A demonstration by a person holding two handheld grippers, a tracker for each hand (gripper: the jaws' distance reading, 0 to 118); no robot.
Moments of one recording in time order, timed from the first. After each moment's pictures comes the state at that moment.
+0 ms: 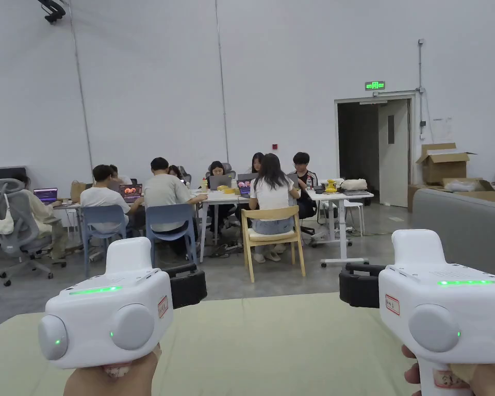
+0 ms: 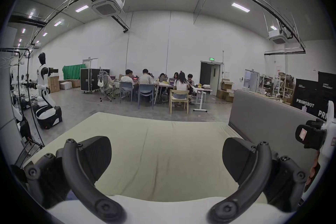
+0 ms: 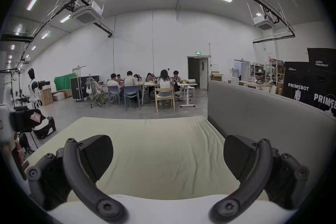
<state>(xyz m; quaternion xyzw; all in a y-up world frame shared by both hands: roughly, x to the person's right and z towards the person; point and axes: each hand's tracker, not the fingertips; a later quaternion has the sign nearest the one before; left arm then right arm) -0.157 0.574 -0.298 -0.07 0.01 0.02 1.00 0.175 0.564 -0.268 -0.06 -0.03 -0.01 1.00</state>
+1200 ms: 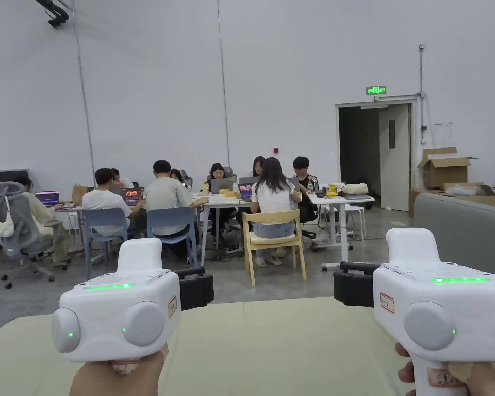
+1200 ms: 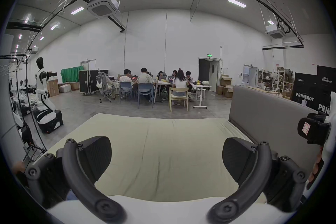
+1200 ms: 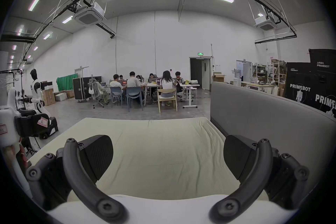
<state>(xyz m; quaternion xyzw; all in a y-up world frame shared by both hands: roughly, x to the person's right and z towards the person) -0.155 0.578 -0.298 -0.08 0.01 0.00 1.00 0.164 0.572 -0.262 -0.06 -0.02 -0.02 1.00</state>
